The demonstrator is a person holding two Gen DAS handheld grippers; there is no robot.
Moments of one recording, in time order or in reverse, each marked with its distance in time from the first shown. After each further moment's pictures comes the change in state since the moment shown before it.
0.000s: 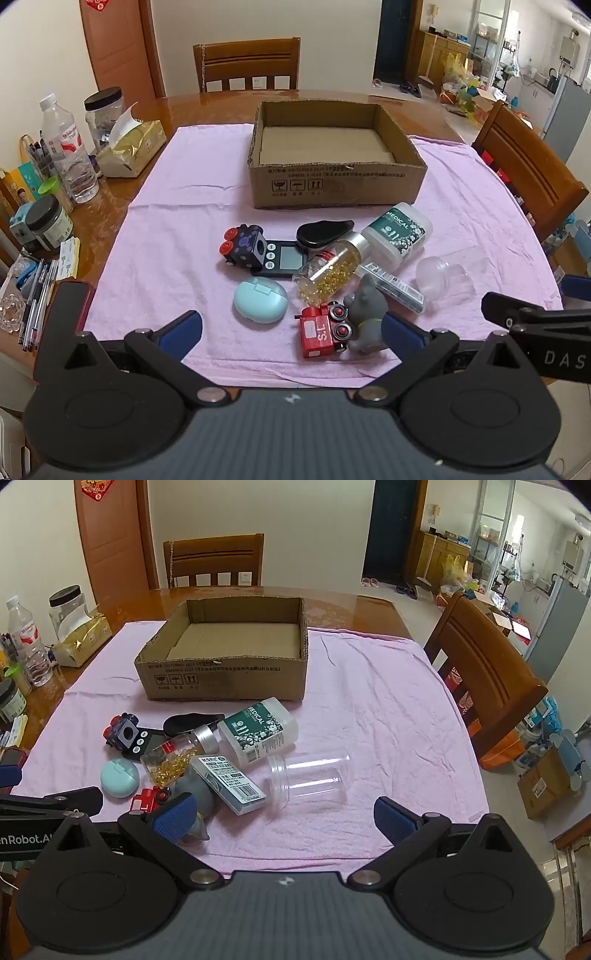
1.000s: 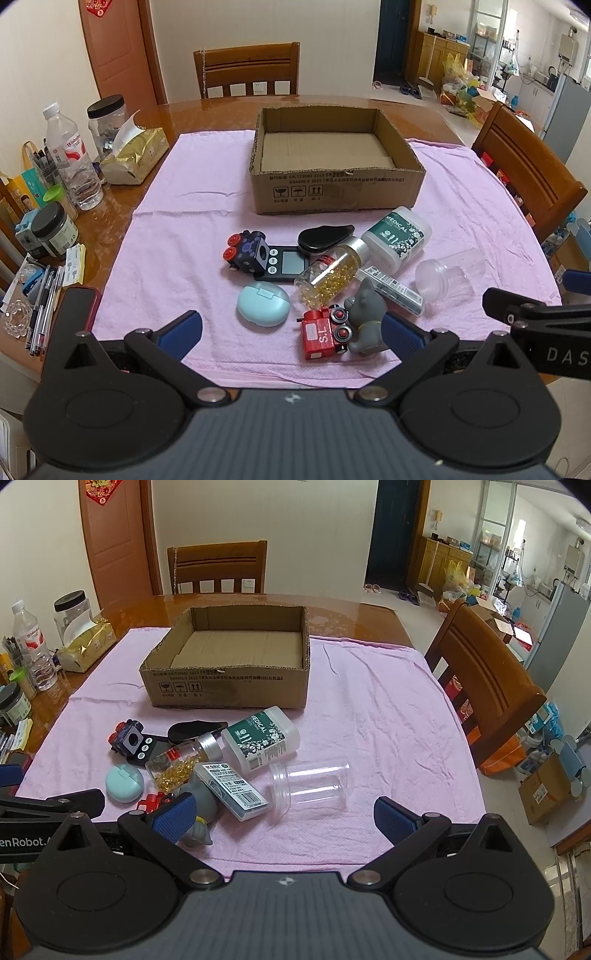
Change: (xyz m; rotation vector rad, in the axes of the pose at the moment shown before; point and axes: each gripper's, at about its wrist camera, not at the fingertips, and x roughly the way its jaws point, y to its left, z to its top) left arm -0.008 -0.002 0.004 0.011 -0.008 0.012; right arm -0.007 -0.004 0.001 -0.001 -0.023 0.011
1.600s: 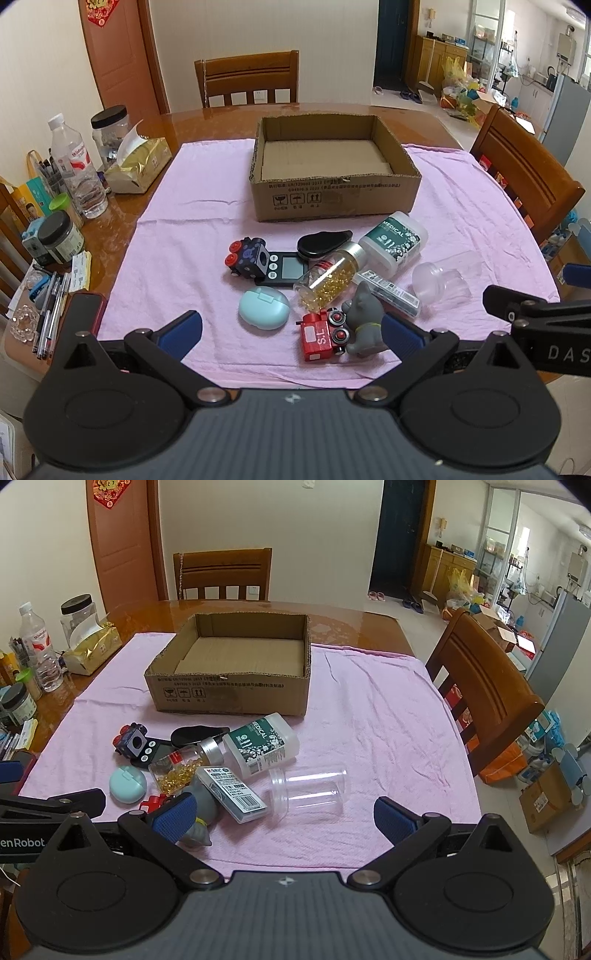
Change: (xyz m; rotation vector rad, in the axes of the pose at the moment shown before) left arm -0.012 -0.007 -0.002 0.016 -0.025 0.017; right arm -0.009 -0.003 -0.001 -0.020 -0.025 0.013
